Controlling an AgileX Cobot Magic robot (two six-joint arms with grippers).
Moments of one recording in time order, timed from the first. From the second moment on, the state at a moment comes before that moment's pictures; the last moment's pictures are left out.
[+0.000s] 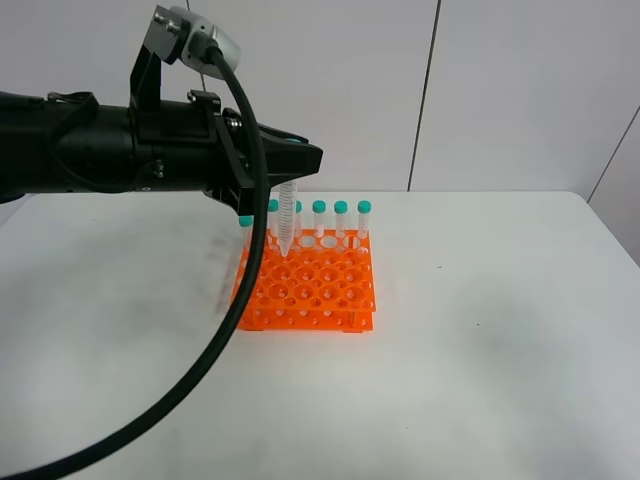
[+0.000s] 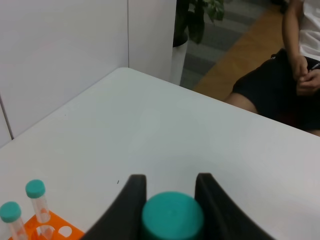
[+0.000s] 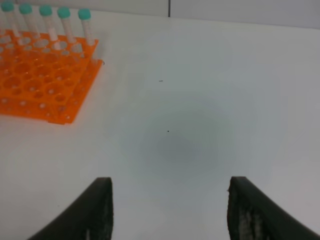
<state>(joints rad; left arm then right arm) -0.45 1.41 -0.92 -1.72 0.51 1.76 0.03 -0.01 -0.62 0.08 1.16 -0.14</state>
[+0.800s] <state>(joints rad) -0.45 1.41 -0.92 -1.72 0.50 1.76 0.03 -0.01 -0.62 0.09 1.16 -0.14</state>
